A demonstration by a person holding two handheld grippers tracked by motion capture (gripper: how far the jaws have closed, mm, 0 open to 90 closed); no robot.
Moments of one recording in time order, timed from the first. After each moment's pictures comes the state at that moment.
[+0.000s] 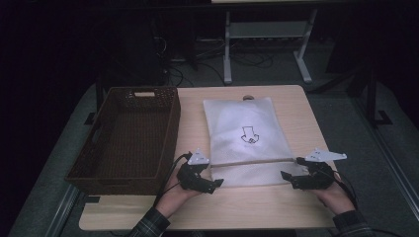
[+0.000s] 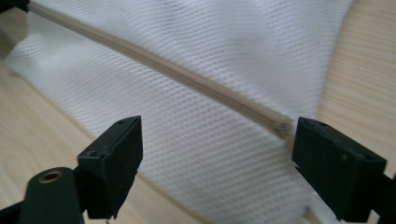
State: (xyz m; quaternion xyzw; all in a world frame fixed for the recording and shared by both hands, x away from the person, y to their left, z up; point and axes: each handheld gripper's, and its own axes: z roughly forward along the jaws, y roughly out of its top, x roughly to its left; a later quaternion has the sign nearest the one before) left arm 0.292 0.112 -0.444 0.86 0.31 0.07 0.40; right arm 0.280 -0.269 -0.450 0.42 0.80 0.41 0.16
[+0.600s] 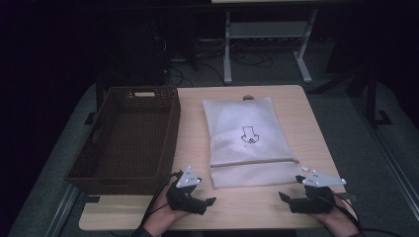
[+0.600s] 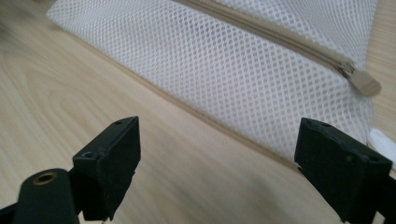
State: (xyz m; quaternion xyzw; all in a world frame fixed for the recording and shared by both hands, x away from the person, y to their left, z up) left arm 0.244 0.139 -0.454 0.86 0.30 0.07 0.40; right arm 0.226 -0.257 -0.462 0.41 0.81 0.39 0.17
